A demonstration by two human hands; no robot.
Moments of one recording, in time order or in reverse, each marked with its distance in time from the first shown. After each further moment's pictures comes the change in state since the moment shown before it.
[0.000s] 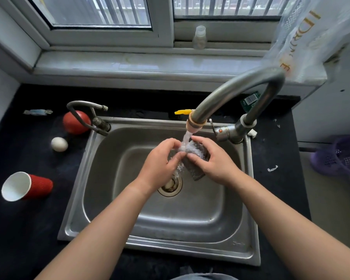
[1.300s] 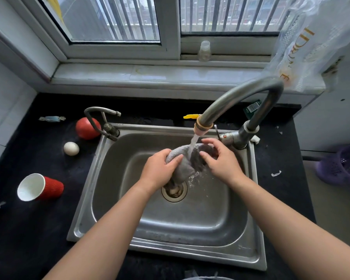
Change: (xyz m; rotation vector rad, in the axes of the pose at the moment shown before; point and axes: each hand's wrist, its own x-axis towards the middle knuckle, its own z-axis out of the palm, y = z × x) left_hand -0.007 -0.012 -0.009 0.069 0.052 -0.312; right_hand 0.006 0.010 0.004 0.070 0.184 0.127
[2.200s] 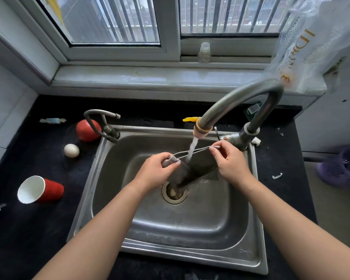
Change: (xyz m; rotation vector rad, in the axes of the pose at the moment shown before) left_hand 0.008 -0.015 -0.008 -0.049 -0.110 0.050; right_hand -0.001 0.003 -0.014 0.051 0.094 -0.064
